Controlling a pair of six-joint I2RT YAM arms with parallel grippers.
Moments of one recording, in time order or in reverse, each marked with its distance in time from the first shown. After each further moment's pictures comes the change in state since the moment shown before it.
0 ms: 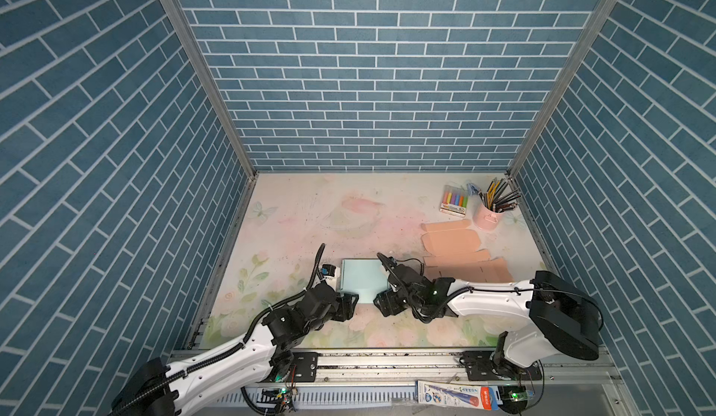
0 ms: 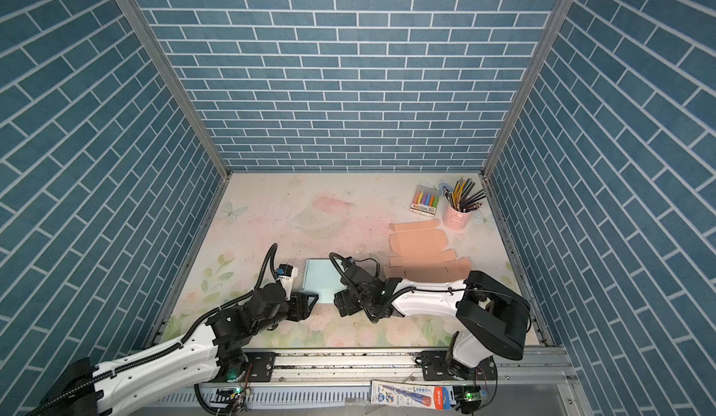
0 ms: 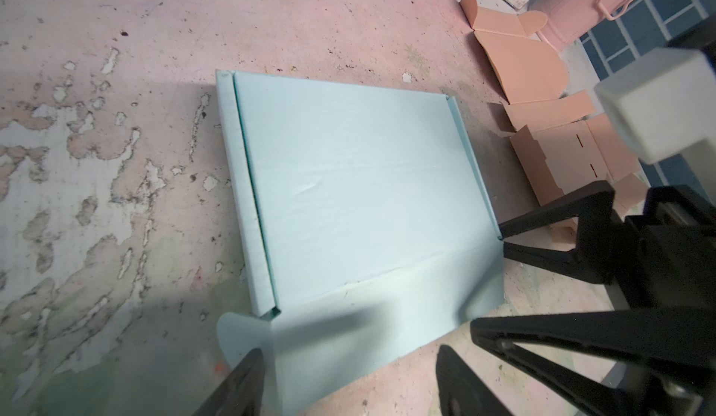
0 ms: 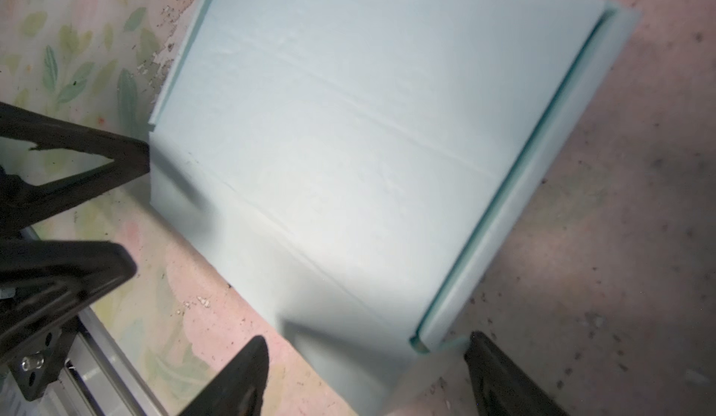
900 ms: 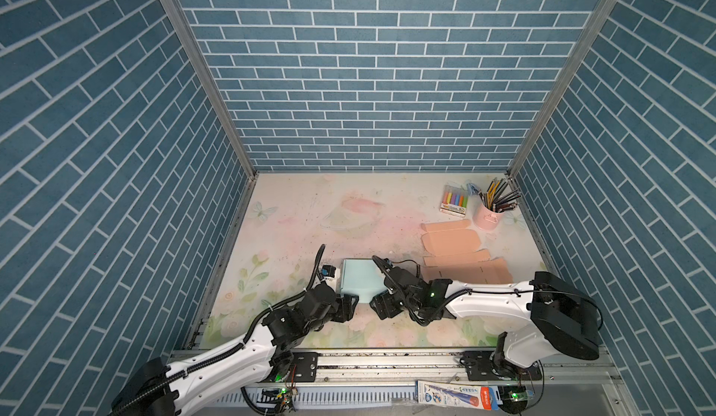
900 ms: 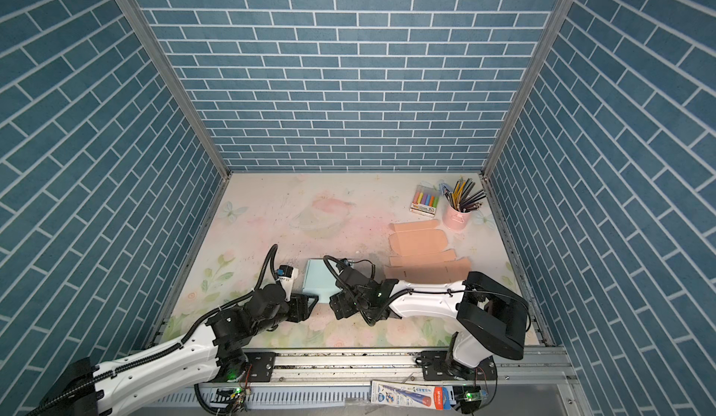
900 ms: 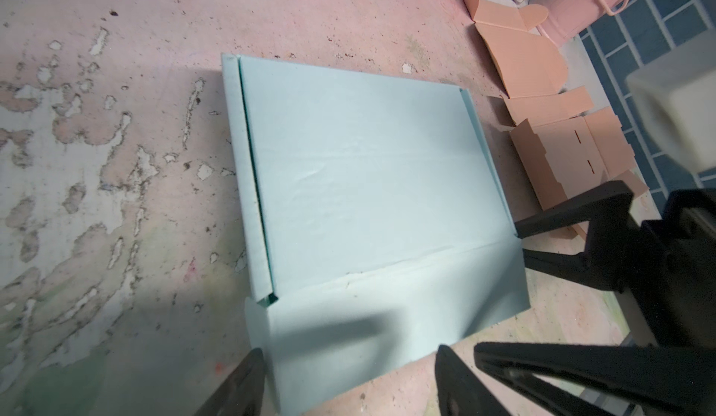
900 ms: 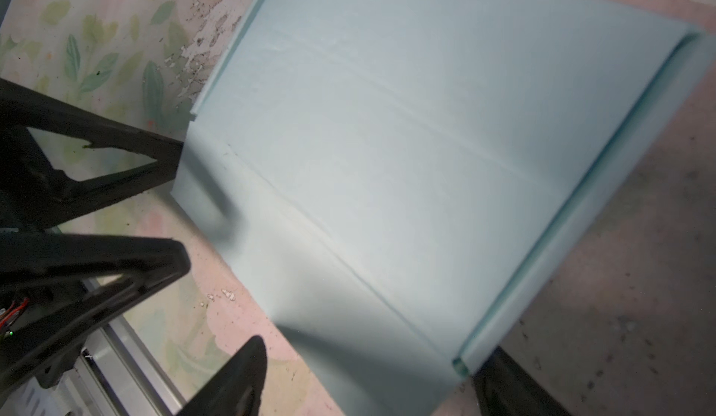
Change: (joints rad) left arm -0.002 -0.011 -0.009 0.000 0.023 -0.018; right arm 0.045 0.015 0.034 -0.021 0.015 0.000
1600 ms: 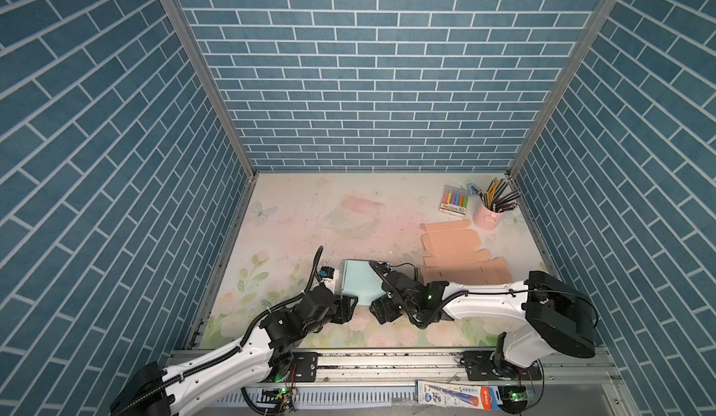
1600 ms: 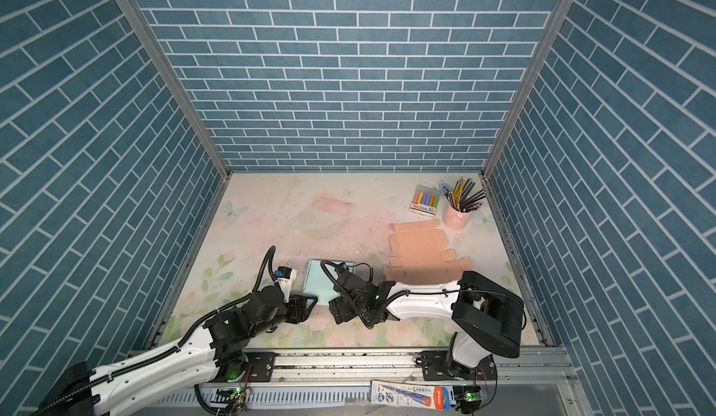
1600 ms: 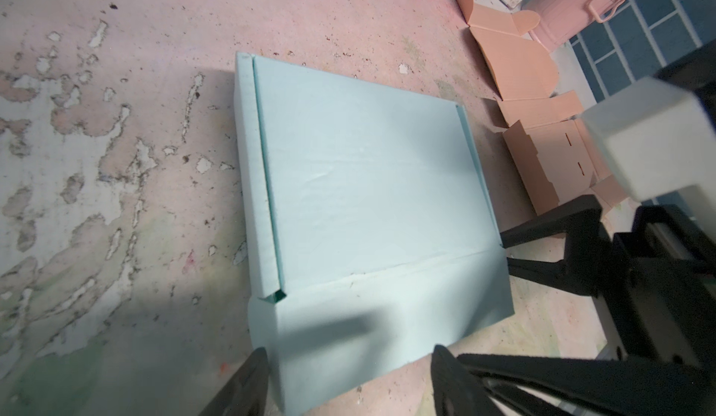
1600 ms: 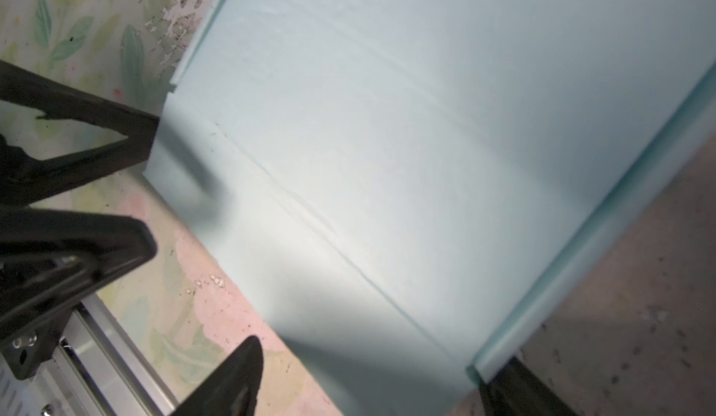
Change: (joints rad) left arm -0.009 -0.031 -0.018 -0.013 0.000 -0.016; right arm 0.023 0.021 0.000 -0.012 0.007 0.010
